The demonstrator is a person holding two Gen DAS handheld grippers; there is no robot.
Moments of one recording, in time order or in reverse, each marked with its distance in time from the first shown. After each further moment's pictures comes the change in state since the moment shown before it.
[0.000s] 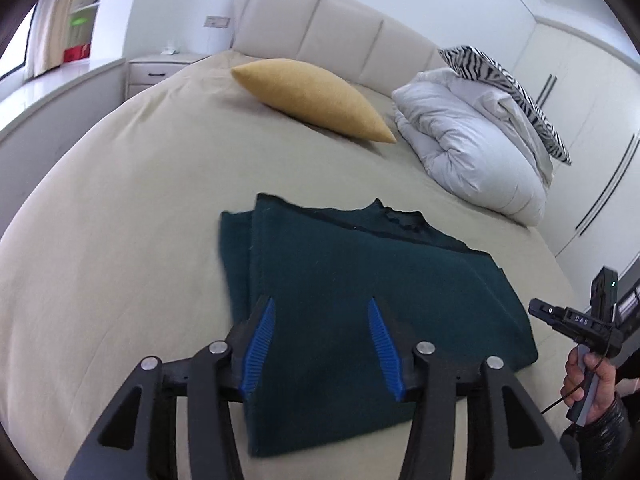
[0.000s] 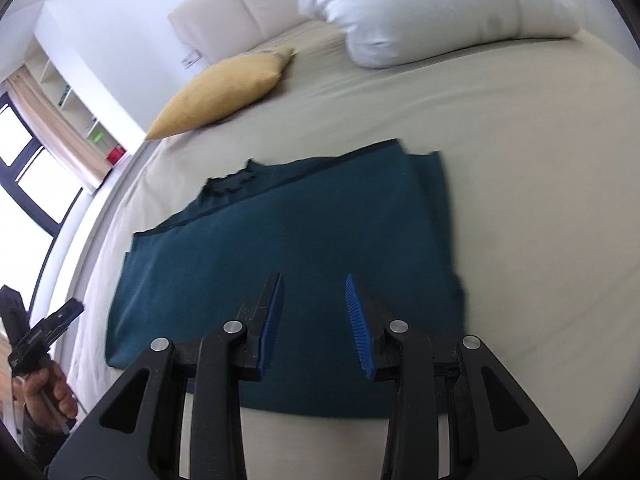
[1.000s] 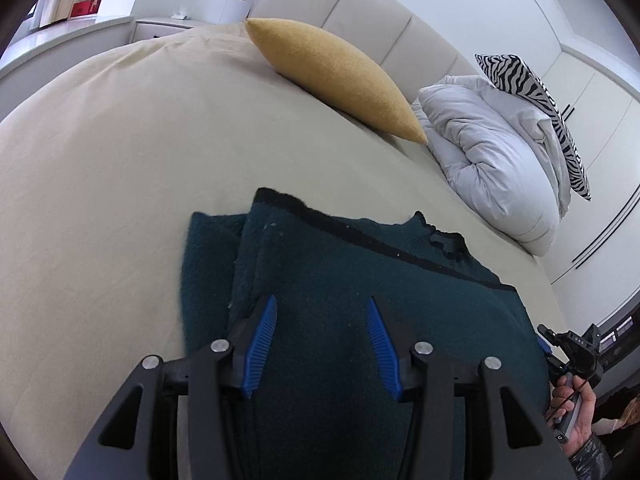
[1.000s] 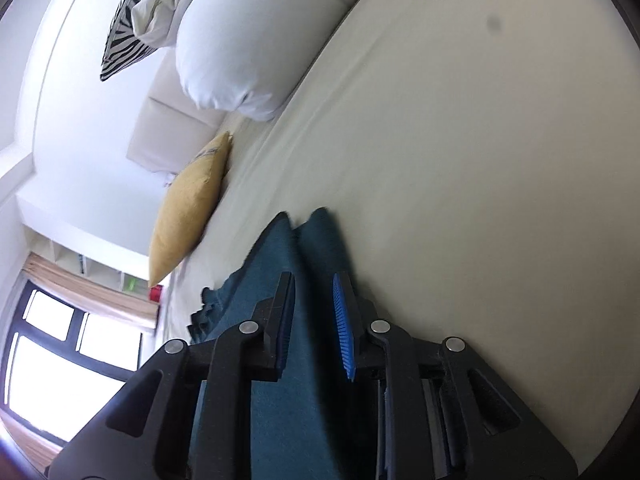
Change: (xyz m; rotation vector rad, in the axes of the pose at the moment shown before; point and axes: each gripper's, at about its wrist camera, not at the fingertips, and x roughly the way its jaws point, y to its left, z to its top) left arm 0.096 0.053 0.013 -0.165 0.029 -0.058; right arm 0.050 -0.152 0.025 0.542 -0.207 0.123
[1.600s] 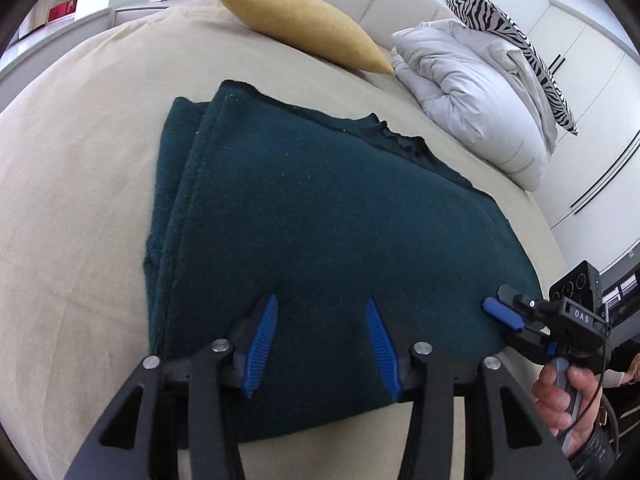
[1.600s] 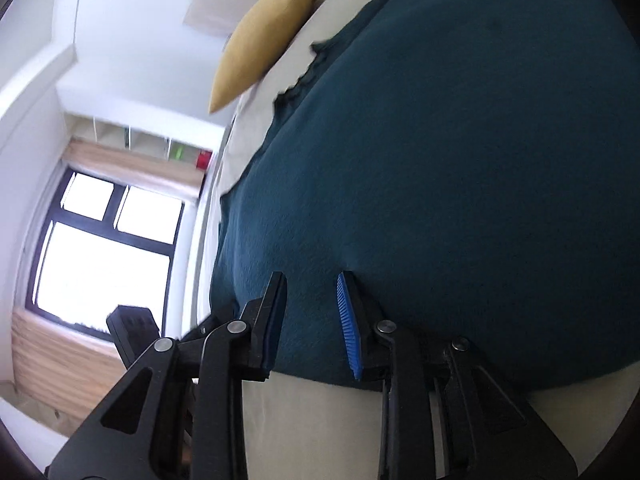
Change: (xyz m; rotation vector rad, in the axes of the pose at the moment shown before) left arm -0.035 -0.042 -0.082 0.085 0.151 0.008; right arm 0.040 0.087 -0.175 -0.117 0.418 0.227
